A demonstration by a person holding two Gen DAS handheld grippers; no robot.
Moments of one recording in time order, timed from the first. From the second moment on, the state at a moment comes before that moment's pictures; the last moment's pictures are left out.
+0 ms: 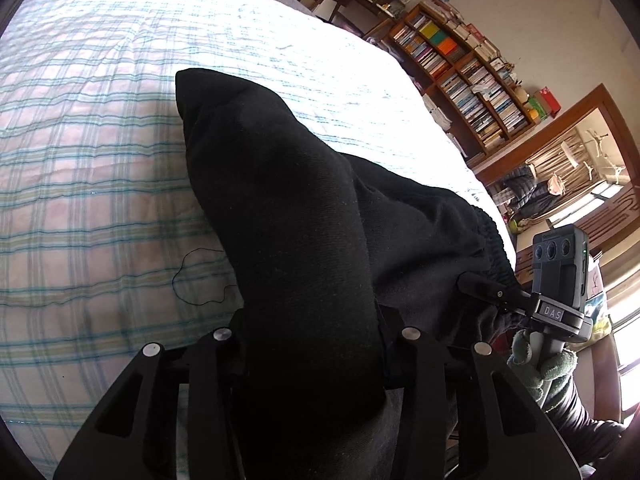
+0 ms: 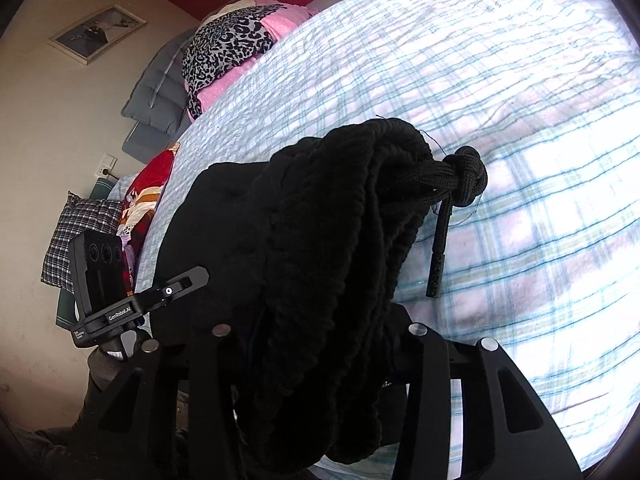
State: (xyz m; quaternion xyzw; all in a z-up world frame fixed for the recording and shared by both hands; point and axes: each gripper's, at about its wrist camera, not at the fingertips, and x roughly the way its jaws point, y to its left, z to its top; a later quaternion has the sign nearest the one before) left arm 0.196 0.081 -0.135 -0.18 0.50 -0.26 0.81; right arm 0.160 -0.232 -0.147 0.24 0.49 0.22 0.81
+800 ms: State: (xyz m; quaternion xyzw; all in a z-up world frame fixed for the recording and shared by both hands) left arm 0.278 0.072 -0.073 -0.16 0.44 -0.25 0.85; right arm 0.264 -0.221 -0.081 0.23 0.42 0.23 0.85
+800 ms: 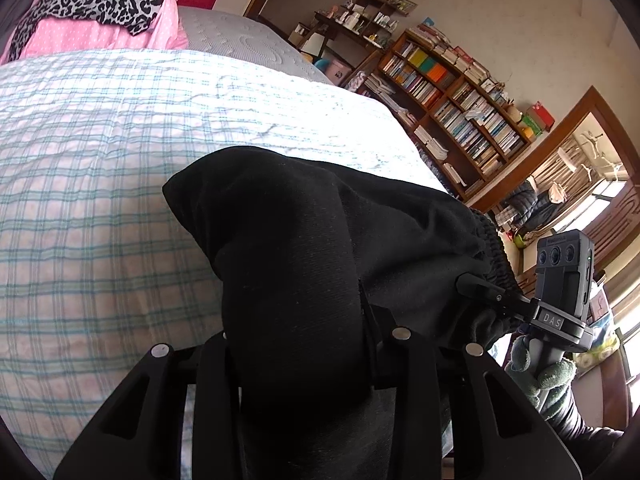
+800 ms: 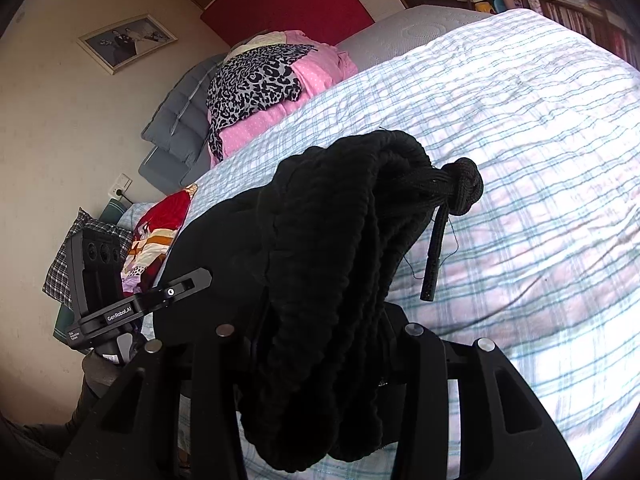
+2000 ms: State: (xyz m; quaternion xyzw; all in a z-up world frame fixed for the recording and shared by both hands) left arm 0.457 0.088 -0.136 -0.23 0.51 -0.23 0.79; right arm 0.457 -0.249 -0.172 0.31 0.47 0.21 0.80
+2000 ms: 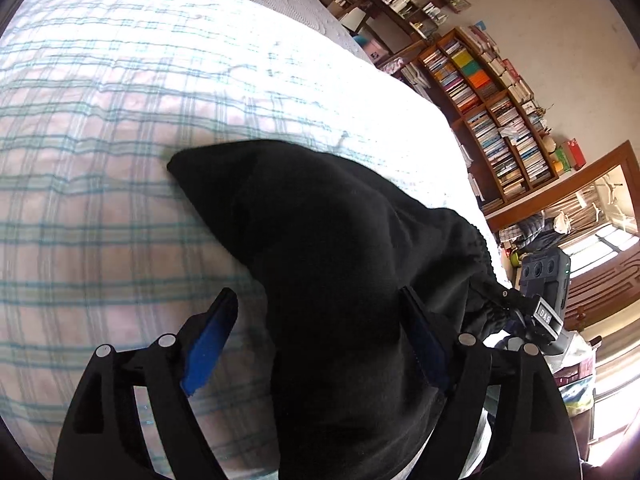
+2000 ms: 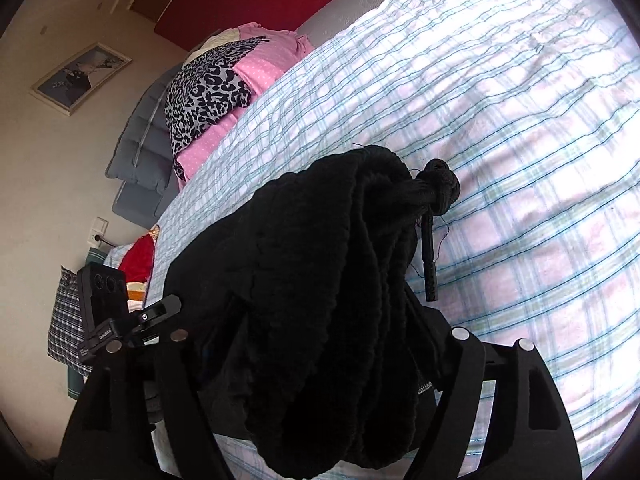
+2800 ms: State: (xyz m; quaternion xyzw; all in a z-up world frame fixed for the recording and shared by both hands) left arm 0.511 0.065 -0.148 -0.16 0.47 -0.23 0.84; right arm 0.449 -0.245 -0.187 0.22 0.47 0.18 0.83
